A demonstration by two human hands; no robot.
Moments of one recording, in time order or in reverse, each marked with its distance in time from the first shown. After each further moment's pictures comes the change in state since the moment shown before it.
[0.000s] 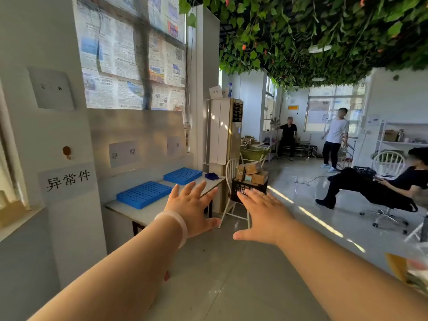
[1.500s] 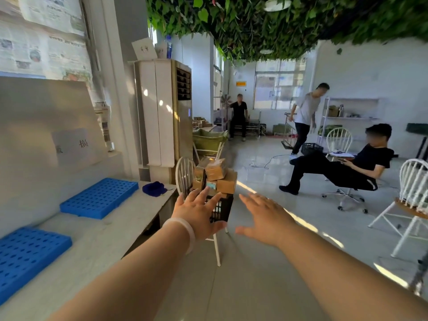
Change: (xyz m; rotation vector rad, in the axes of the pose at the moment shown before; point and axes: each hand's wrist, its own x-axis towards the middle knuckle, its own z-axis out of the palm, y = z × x) left_hand 0.738 -0.027 0.240 -0.153 -0.053 0.282; right_hand 0.592 0.331 0.181 0.120 -0.071 0.338
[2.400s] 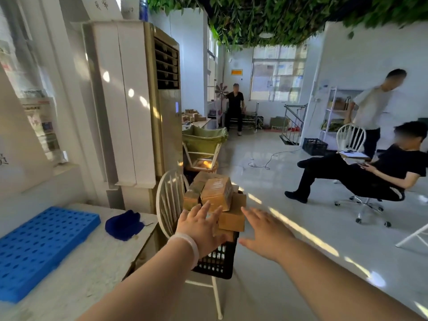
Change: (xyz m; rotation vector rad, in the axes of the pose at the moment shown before) left_hand 0.440 -0.140 0.126 -0.112 -0.093 0.012; right_hand 0.453 0.111 0.083 0.077 -0.114 0.133
